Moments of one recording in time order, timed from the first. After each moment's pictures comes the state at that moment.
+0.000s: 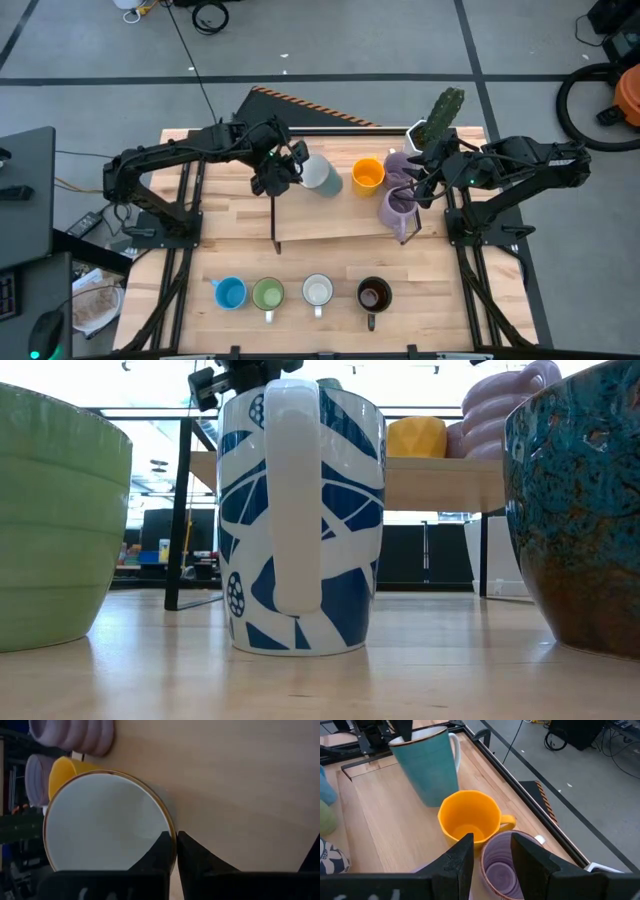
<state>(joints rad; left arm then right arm) 0.25 1.49 1.51 -0.87 0.18 1.47 0.24 1.04 1.41 -1.17 0.63 0.46</state>
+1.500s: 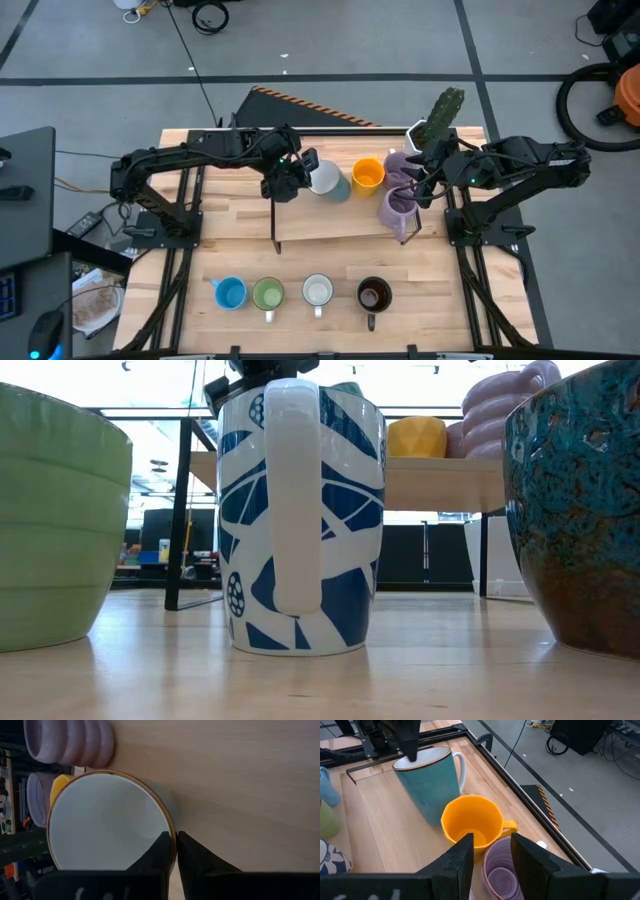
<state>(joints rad) 0.20 1.55 1.51 -0.78 0.15 1.51 0.24 1.04 1.41 -1.14 0.63 0.43</state>
